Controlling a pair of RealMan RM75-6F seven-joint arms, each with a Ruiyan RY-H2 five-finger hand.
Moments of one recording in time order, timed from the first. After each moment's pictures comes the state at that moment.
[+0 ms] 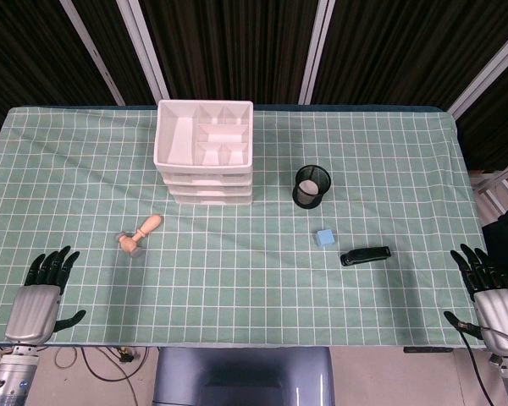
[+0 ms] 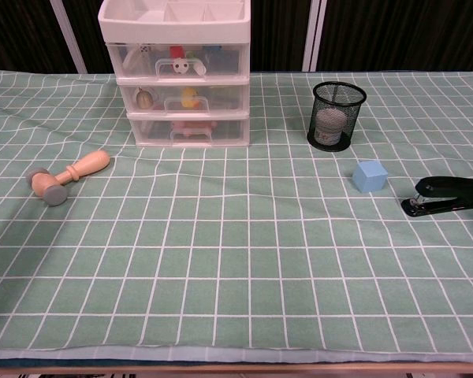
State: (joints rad) left arm -0.08 -1.26 0.02 -1.77 1.50 1.45 0.35; right arm 0.04 -1.08 0.03 -1.55 -1.63 1.58 -0.01
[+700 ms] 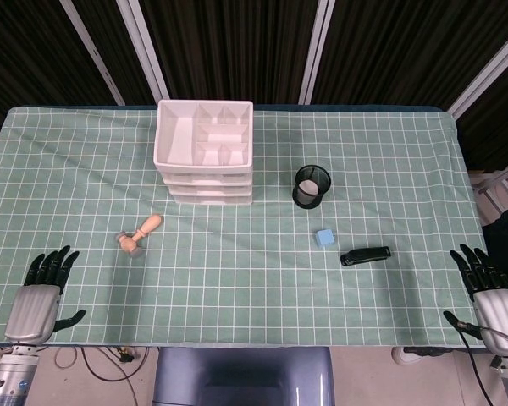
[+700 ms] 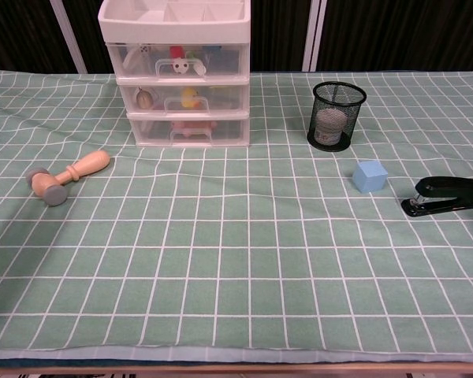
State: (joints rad) left arm -0.08 -1.26 0.01 -1.77 1.50 1.45 0.35; right arm 0.04 -1.09 0.03 -1.55 -1.63 1.58 -0.01
